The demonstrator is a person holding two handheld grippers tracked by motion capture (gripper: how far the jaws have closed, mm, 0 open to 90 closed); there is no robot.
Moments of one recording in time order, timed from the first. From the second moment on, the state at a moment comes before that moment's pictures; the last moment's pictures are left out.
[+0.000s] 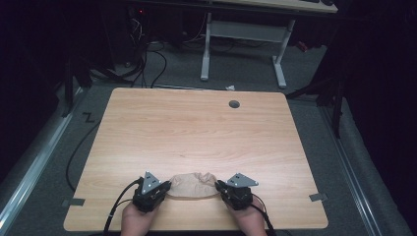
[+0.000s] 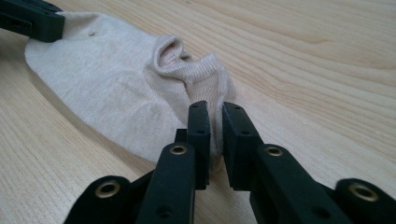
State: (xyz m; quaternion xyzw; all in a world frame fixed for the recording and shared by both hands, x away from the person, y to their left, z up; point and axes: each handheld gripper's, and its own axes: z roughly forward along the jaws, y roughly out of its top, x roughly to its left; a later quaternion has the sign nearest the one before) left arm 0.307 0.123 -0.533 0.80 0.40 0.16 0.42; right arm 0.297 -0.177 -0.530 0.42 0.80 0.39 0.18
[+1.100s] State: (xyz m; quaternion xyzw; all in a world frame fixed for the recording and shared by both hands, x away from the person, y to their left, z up) left arm 0.337 0.162 -0.515 0.76 0.42 0.20 0.44; right arm 0.310 -0.207 -0.514 0.43 0.77 0.42 0.24
